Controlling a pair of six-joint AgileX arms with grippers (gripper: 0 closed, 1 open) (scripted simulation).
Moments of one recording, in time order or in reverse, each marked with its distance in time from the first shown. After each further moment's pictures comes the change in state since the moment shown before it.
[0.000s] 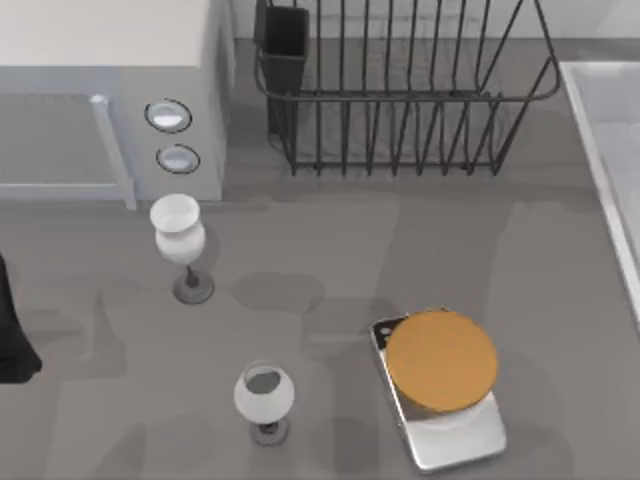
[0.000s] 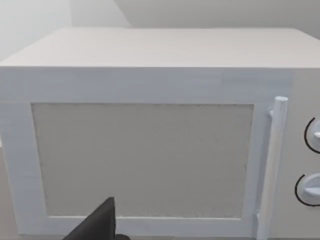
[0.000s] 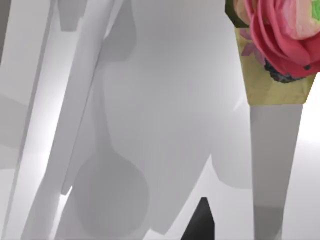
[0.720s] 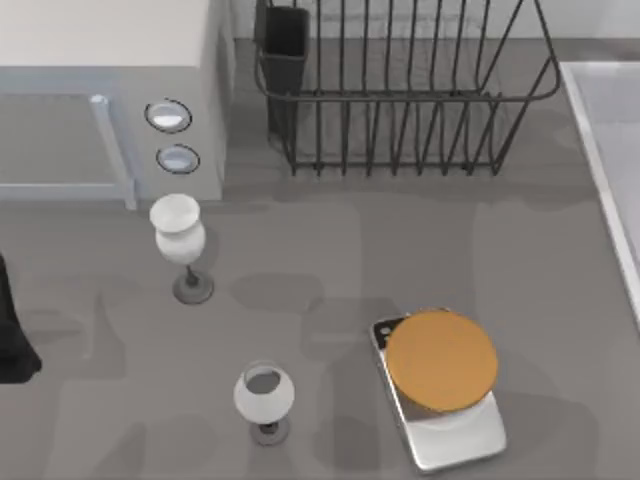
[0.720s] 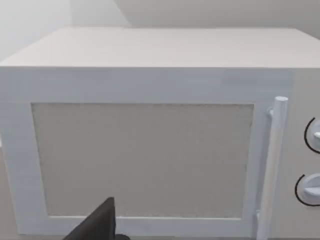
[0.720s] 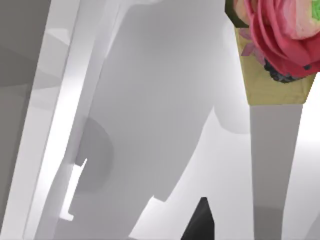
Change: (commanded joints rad) left arm 0.000 0.000 0.000 0.000 0.000 0.000; right arm -0.006 0.116 0.403 -0.283 0.001 -0.001
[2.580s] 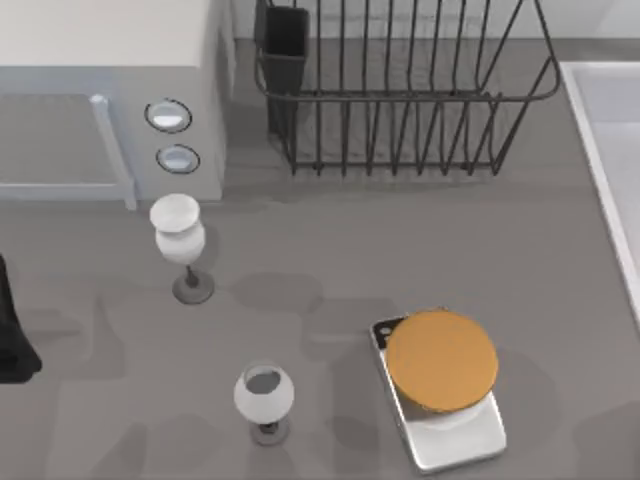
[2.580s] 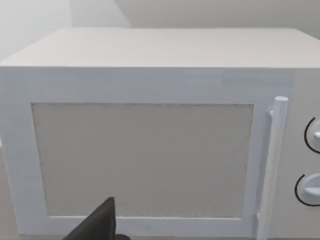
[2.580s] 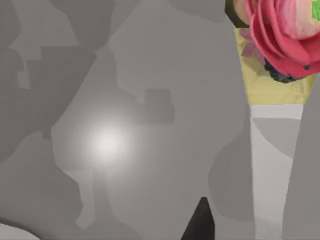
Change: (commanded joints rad) left arm 0.000 0.000 0.000 0.000 0.000 0.000; right arm -0.374 -1.343 -1.873 0.518 -0.015 -0.397
